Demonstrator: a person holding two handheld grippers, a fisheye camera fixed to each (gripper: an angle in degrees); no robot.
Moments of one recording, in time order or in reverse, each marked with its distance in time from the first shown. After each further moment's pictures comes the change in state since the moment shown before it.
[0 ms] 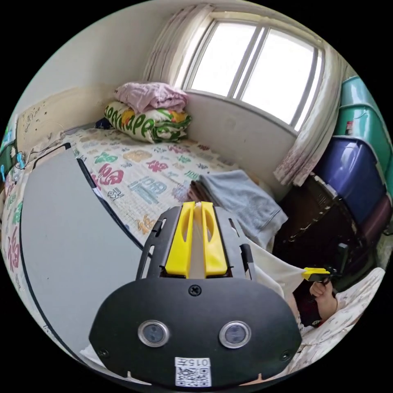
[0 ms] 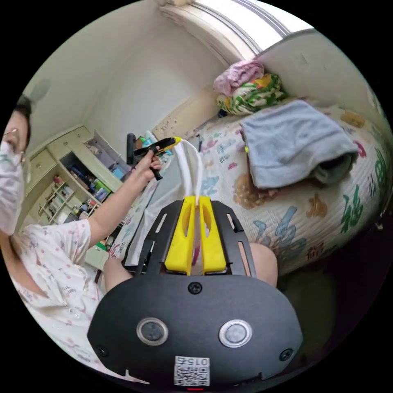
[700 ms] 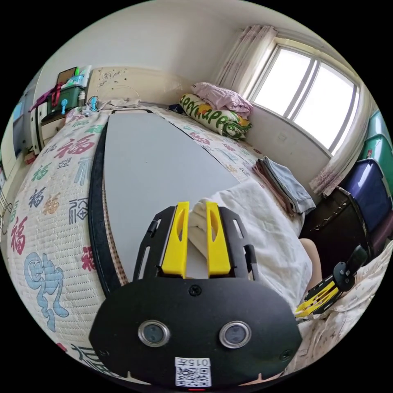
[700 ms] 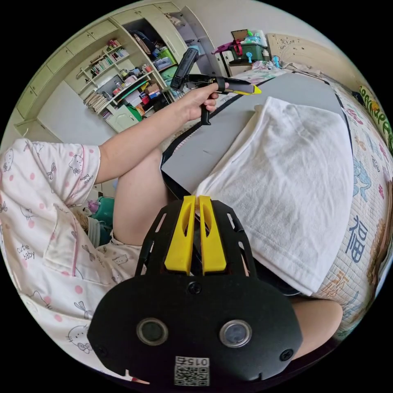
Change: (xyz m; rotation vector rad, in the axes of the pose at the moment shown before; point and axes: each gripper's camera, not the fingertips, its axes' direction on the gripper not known) left arm -0.141 0.314 -0.198 0.027 -0.246 -0.289; right arm -0.142 0.227 0.218 -0.755 -0.213 -0.595
